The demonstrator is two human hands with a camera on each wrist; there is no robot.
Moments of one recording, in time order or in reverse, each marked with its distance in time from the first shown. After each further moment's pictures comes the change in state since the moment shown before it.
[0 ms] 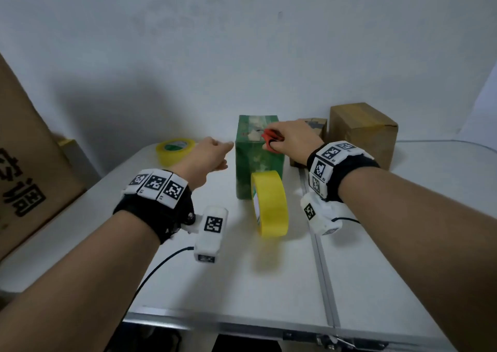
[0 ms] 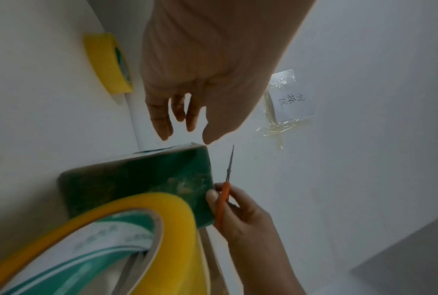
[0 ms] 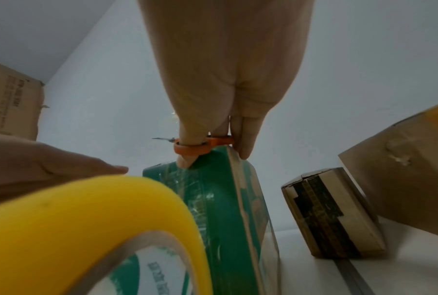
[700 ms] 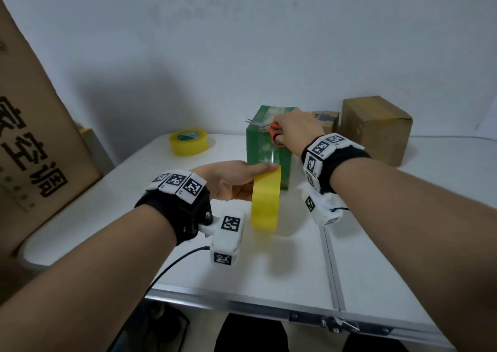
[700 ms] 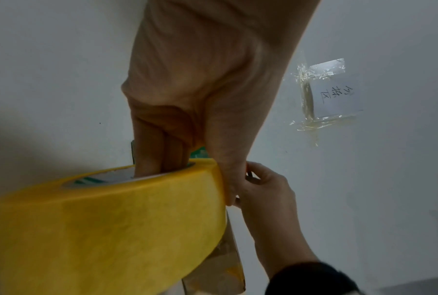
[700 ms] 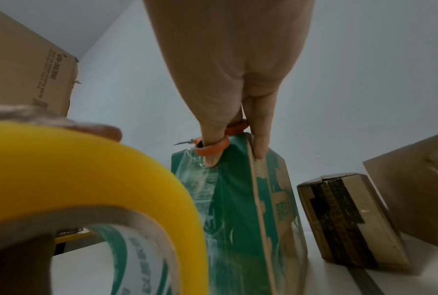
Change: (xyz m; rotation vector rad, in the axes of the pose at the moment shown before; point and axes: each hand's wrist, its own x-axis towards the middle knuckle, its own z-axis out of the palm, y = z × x) left_hand -0.060 -0.004 0.023 -0.075 -0.483 -0.304; right_hand 0.000 -0.029 0.004 -0.322 0.006 0.064
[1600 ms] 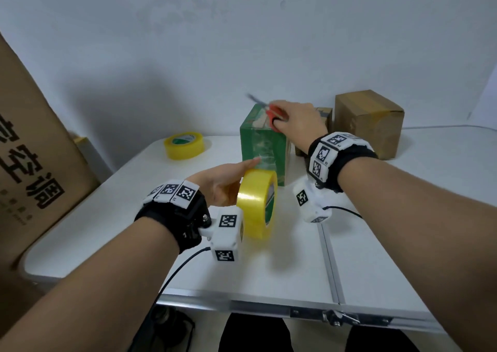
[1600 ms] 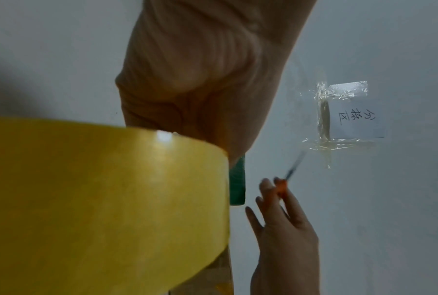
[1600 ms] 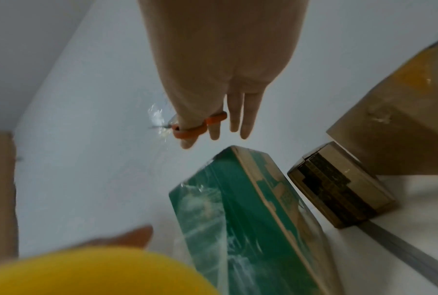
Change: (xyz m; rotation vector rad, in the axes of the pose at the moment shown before) left_hand 0.007 -0.008 -0.007 -0.141 -0.016 -0.136; right_hand -0.006 0.020 0.003 0.449 0.203 0.046
